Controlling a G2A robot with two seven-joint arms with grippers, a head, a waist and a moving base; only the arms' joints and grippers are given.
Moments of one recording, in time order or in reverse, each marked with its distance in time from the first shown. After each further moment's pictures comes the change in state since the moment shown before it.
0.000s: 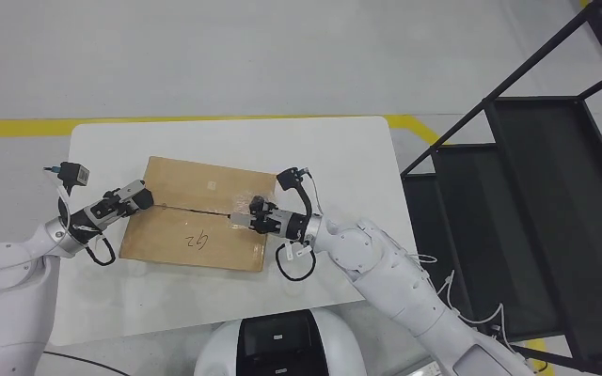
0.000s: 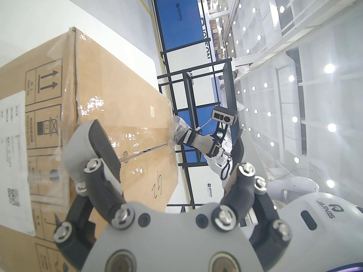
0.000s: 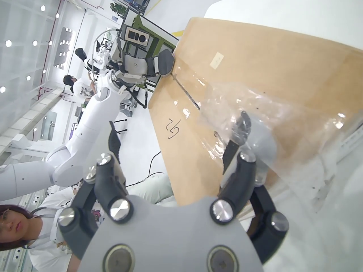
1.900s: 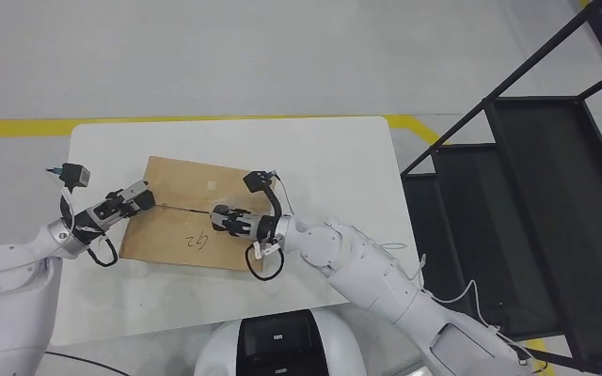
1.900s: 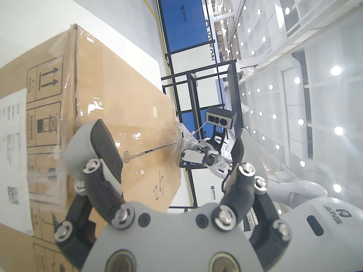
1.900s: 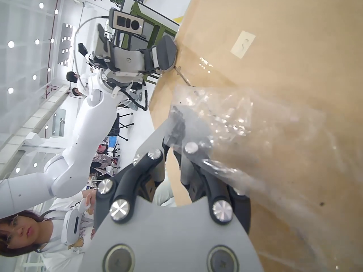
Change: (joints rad) left arm 0.028 0.011 0.007 -0.041 0.026 0.015 0.054; right arm 0.150 -0.092 -0.178 0.178 0.068 0.056 -0.045
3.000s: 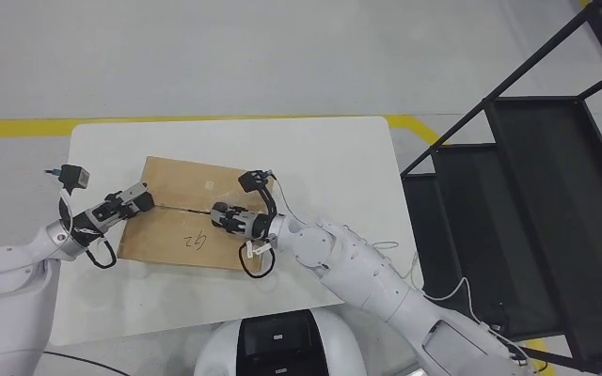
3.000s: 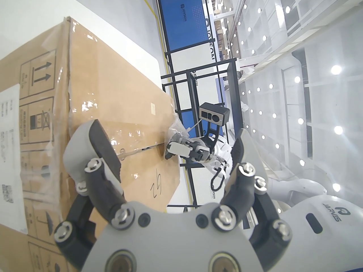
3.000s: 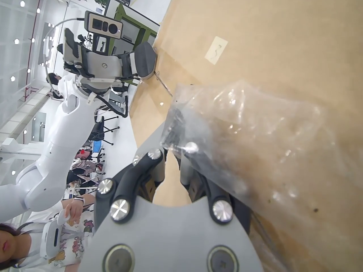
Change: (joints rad) left arm 0.013 0.012 -0.001 -0.012 -0.012 0.001 -0.004; right arm 0.014 -0.038 -0.014 0.052 -0.095 0.025 -0.061
